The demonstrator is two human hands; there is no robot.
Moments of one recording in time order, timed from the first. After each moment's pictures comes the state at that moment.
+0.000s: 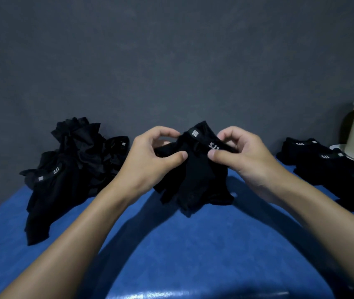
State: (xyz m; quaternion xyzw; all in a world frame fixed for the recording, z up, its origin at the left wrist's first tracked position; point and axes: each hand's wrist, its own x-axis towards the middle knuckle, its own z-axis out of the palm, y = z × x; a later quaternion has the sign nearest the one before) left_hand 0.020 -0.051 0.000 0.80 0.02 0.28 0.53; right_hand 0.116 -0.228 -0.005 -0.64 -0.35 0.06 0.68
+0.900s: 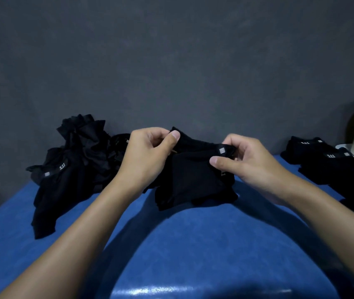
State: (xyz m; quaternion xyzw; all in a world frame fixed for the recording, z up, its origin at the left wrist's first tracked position) left_hand 0.023 -0.048 0.000 0.78 0.07 0.34 0.52; right_hand 0.110 -0.233 -0.007 -0.71 -0.37 0.07 0.59
